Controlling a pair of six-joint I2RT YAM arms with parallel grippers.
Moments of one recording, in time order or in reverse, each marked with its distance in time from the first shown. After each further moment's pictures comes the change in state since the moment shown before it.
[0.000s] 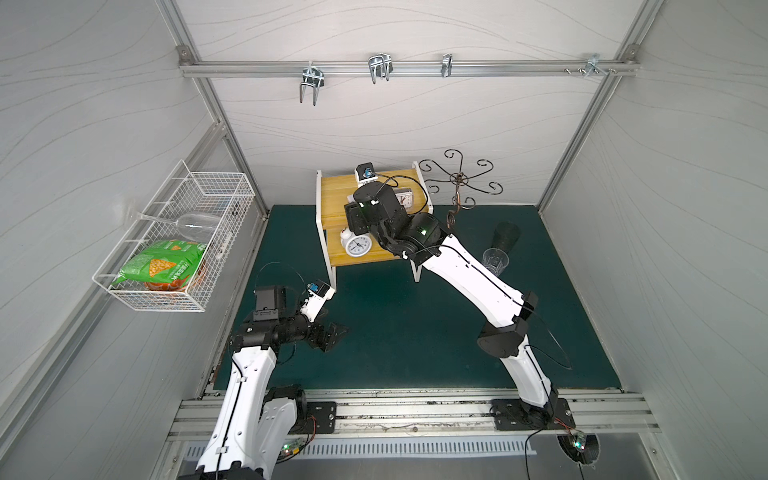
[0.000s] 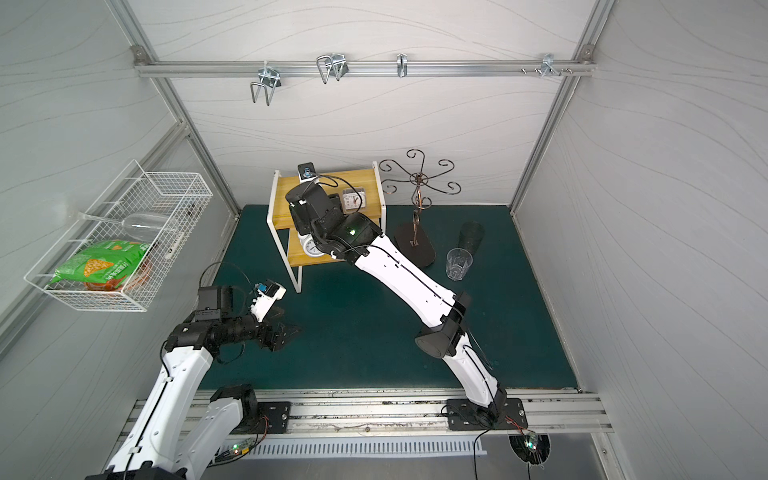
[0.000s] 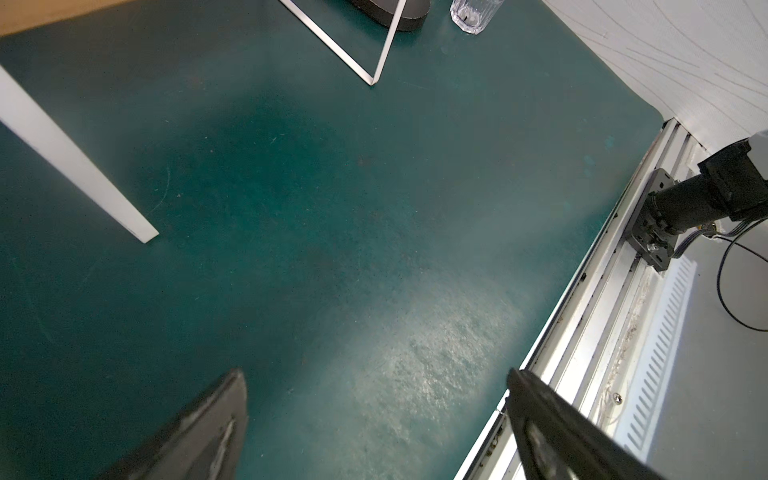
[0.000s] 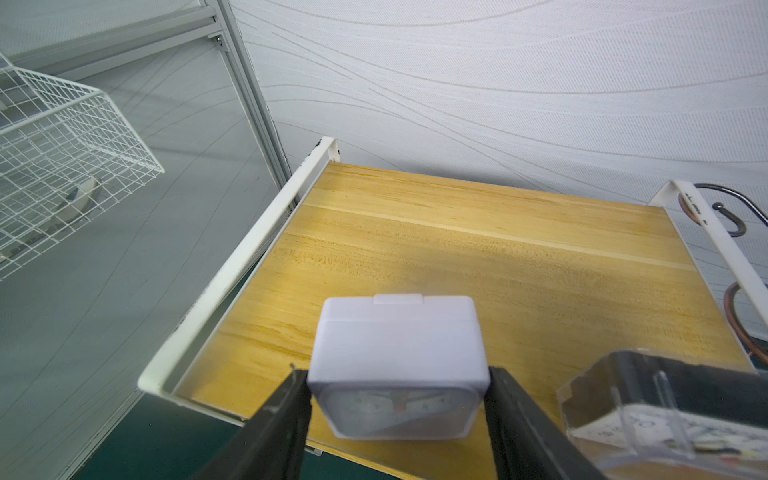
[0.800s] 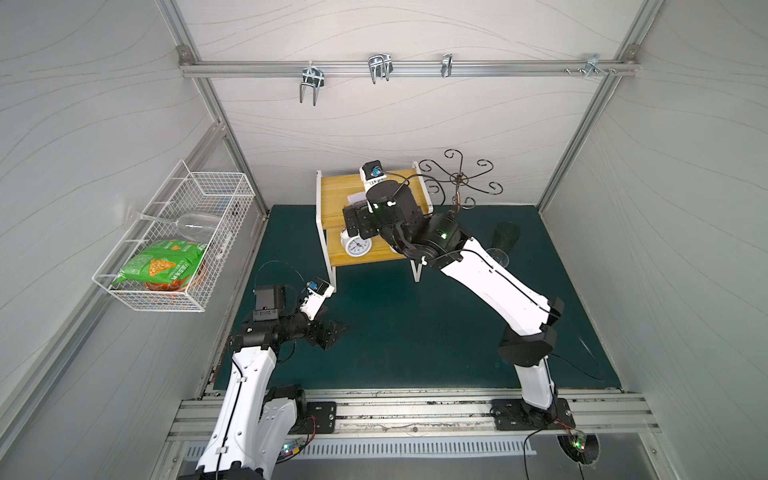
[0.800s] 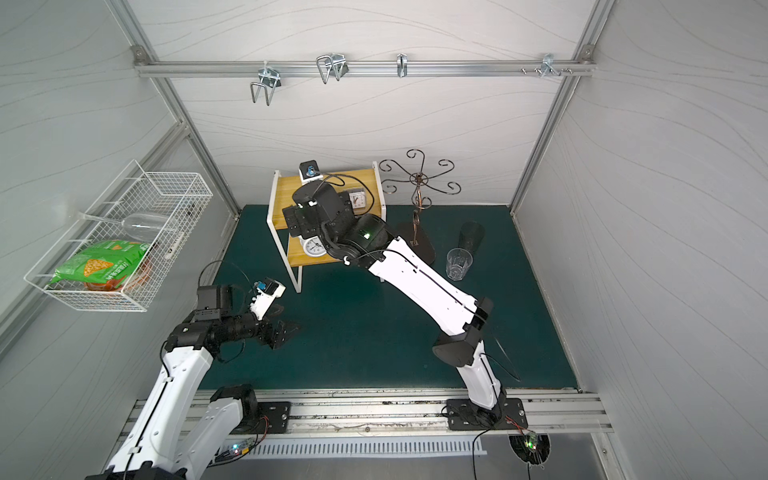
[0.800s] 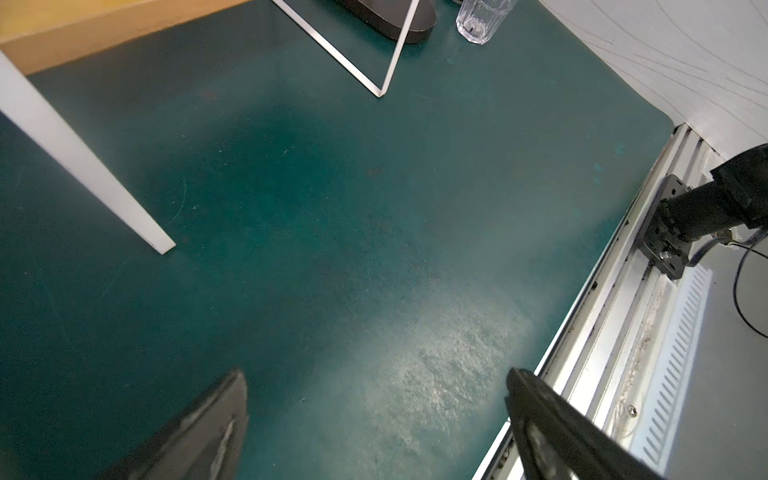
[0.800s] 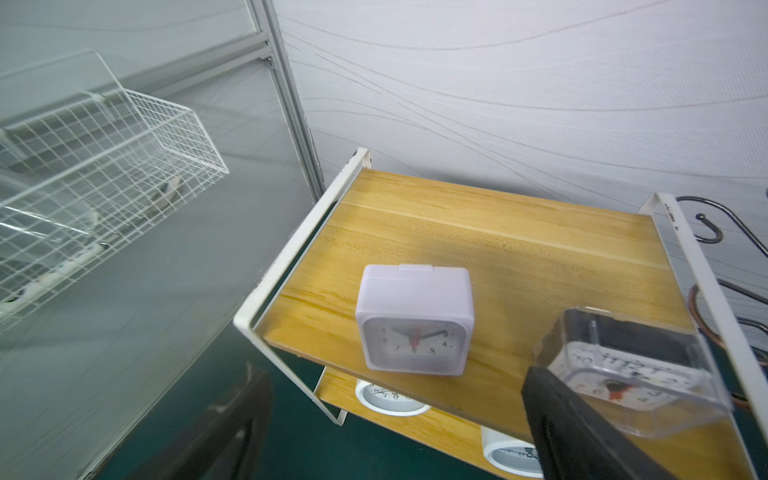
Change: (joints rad) left arm 0.000 -0.002 -0.002 0.053 -0.021 -0.028; right arm 0.034 -0.229 -0.217 0.023 -0.067 -0.011
